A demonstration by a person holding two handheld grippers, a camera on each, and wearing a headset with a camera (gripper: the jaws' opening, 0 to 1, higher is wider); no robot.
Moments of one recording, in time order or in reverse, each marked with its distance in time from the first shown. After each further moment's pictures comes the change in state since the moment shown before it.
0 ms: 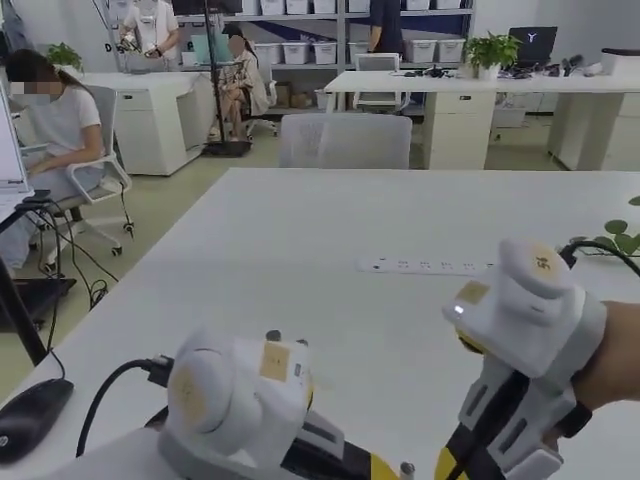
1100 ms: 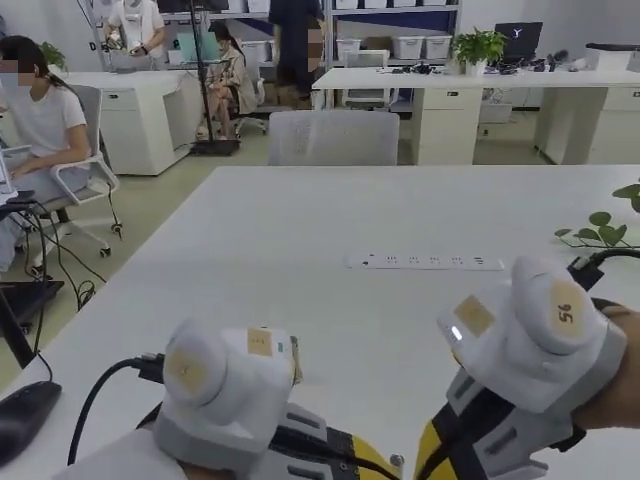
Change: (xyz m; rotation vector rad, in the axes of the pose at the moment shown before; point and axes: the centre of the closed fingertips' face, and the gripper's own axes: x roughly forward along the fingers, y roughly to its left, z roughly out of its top) left arm 0.000 0.010 -0.005 -0.112 -0.013 0.037; right arm -0.003 -0.018 -0.002 -0.167 0.088 -0.272
